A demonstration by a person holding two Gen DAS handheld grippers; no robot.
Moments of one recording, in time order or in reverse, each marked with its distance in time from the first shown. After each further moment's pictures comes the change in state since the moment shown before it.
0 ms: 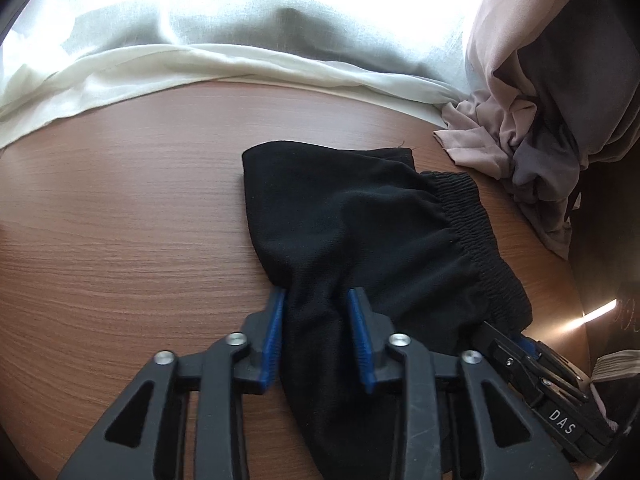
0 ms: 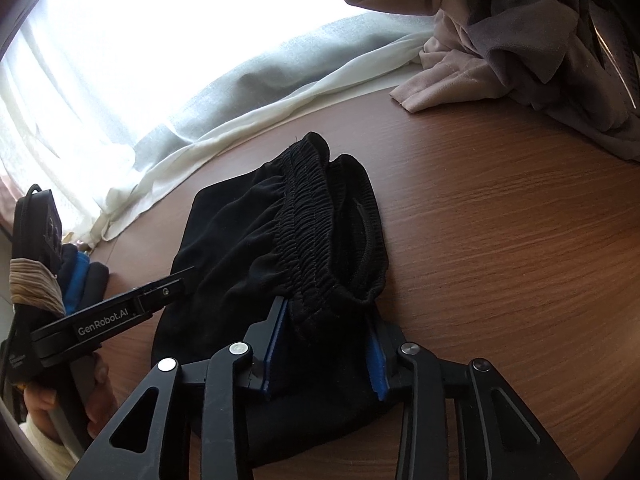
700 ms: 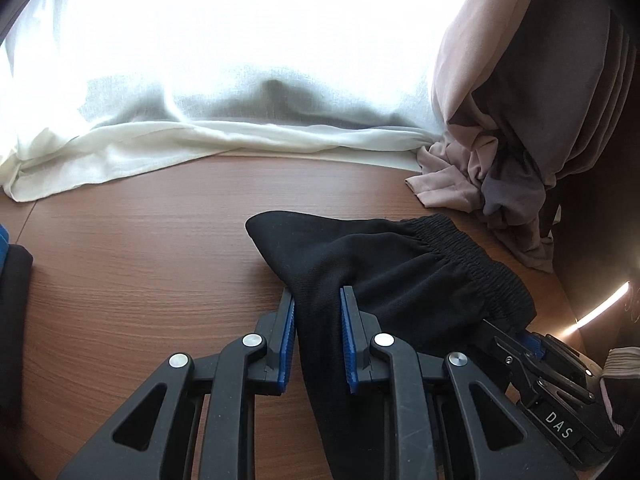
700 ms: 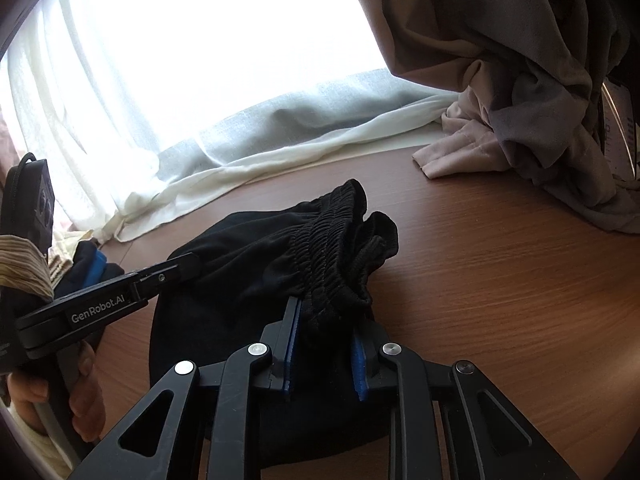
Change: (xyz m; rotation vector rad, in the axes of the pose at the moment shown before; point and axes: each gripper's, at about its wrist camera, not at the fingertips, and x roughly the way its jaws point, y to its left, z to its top) left arm -0.069 -0.026 0.006 0.083 -0.170 0.057; right arm -0.048 0.033 0.015 -0.125 -0.111 -0.014
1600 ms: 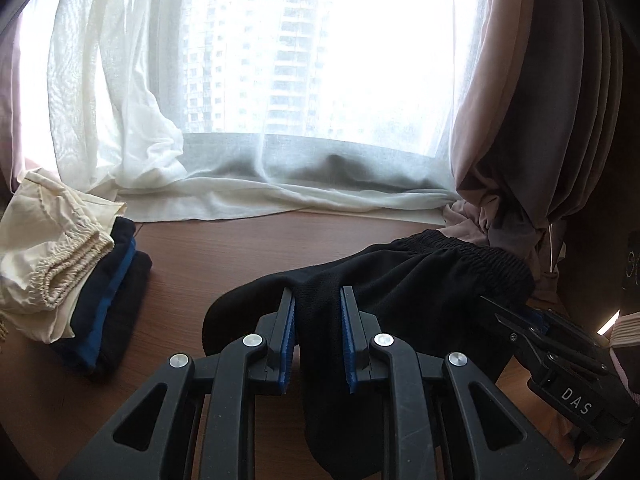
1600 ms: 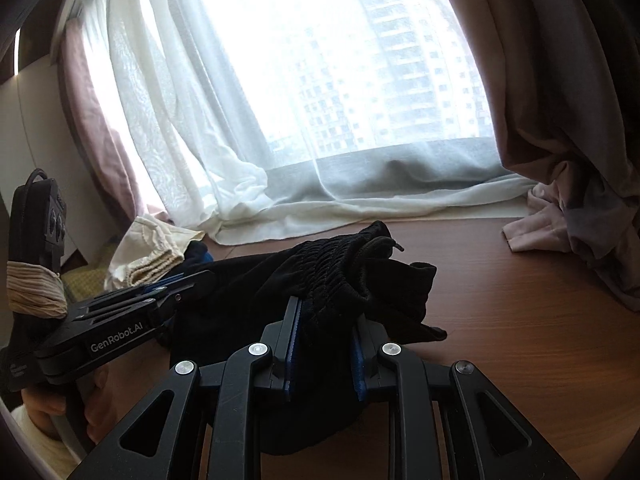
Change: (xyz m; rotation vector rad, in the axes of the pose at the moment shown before) left arm -0.144 0.010 -0.027 -0.052 -0.198 0.184; right arm -0.072 0.066 0.020 -0.191 -0.088 0.280
